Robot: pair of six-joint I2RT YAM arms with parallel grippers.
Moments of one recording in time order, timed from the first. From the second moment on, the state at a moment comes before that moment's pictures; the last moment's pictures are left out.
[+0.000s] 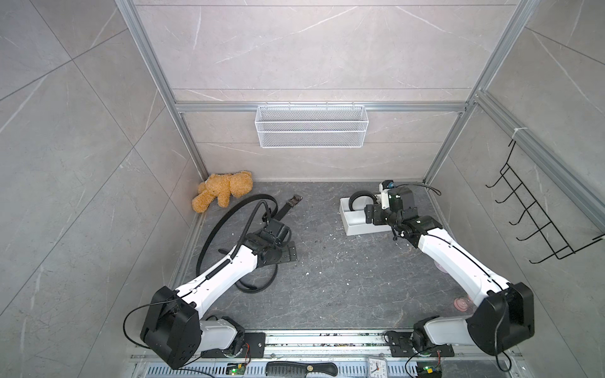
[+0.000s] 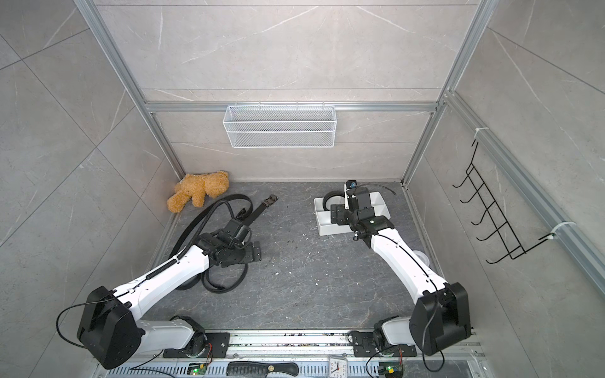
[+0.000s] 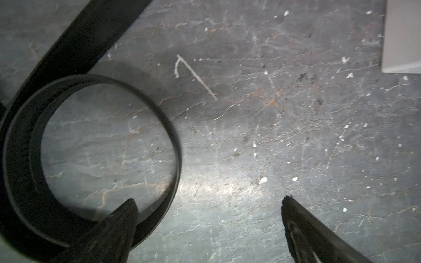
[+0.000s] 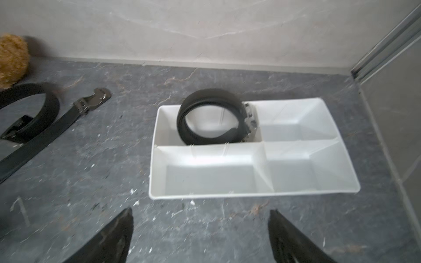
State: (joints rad) left arm -0.58 1.31 0.96 -0.83 -0.10 -0.68; right arm 0.34 1.34 1.12 -0.46 0.12 0.19
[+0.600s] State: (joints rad) left arm -0.59 1.50 0.79 -0.70 0.13 -0.66; right arm 0.51 1.36 1.05 -0.63 0.04 0.40
